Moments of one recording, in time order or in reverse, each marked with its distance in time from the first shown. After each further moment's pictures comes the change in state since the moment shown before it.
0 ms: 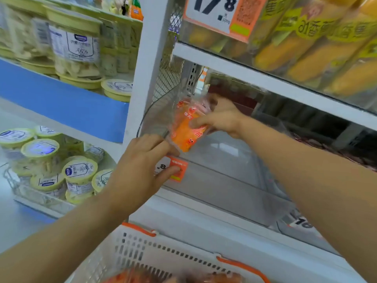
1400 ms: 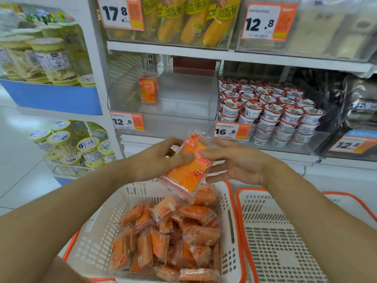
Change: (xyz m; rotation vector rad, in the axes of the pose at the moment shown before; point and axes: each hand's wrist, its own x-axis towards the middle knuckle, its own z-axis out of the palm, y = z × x) left_hand -0.030 0.227 -0.056 -0.492 -0.948 -0.603; right_hand -0.341 0.089 -0.070 0.680 -0.367 0.267
